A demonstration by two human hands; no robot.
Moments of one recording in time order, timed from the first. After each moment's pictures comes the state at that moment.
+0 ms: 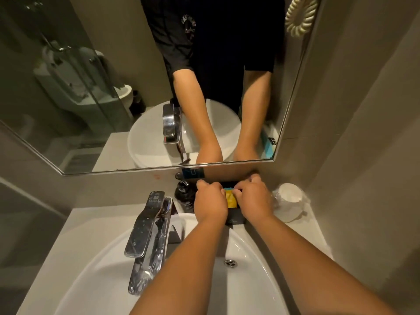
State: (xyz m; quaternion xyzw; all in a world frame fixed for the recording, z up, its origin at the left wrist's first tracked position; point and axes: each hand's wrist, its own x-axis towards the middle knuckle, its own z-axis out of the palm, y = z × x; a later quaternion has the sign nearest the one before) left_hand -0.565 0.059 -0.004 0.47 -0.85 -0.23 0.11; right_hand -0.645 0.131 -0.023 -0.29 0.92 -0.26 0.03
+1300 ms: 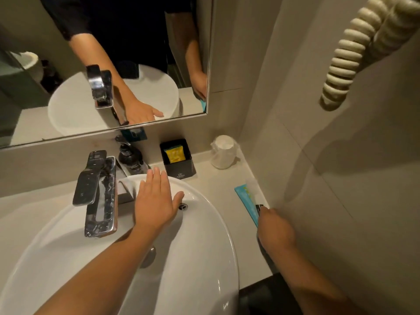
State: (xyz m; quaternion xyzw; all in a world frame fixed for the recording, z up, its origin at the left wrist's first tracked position) left_hand -0.459 0.095 -0.049 0.22 -0.98 -0.03 0.01; right_hand -0.547 0.377 -0.045 -0.14 0.98 0.02 0.14
